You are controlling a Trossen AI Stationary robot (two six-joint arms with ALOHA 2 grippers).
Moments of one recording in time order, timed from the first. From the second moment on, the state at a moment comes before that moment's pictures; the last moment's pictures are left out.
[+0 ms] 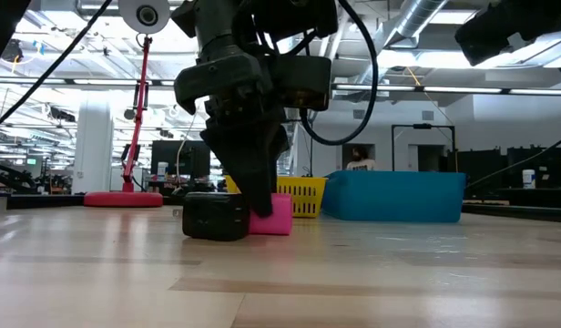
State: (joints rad) left arm -0.21 2.09 1.42 -0.63 0.04 -0.14; right arm 0.23 0.52 0.55 -0.43 0.08 0.00
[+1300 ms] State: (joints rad) left arm -0.14 2.10 1.80 -1.09 -0.48 0.10; right arm 0.23 0.52 0.55 -0.43 0.08 -0.01
